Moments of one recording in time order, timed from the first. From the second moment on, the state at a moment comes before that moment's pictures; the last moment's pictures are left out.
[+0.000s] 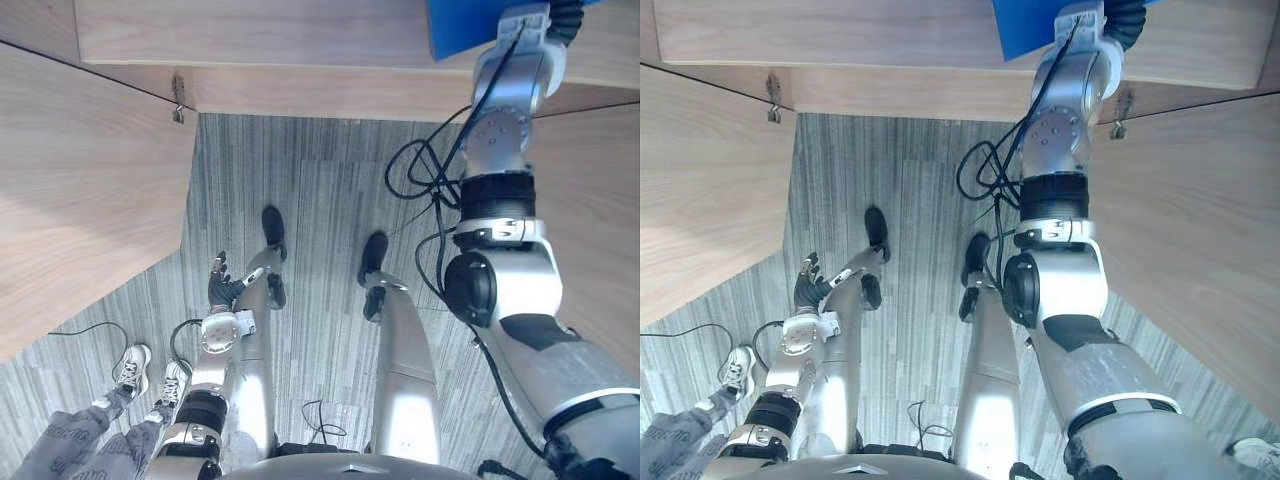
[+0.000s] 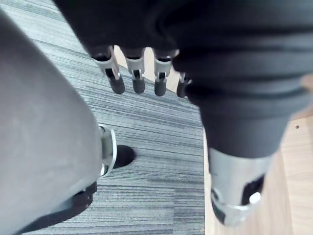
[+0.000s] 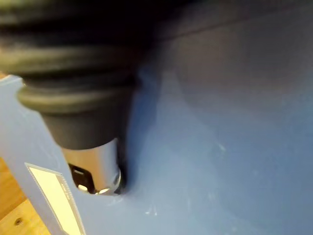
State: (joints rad) left arm -0.19 -0.01 0.02 0.53 -0.11 -0.12 0.30; right arm -1.29 -0.28 -0.25 0.60 0.94 -0.26 -0.55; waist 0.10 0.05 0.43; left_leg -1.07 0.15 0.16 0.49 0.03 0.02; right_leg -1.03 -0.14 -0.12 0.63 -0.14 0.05
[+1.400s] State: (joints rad) left arm -0.23 -0.03 0.02 0.57 -0.15 -0.13 0.35; right arm -1.39 -0.29 -0.17 0.68 0.94 -0.27 -0.63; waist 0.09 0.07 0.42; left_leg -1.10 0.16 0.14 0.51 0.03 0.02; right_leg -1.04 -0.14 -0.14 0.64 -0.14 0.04
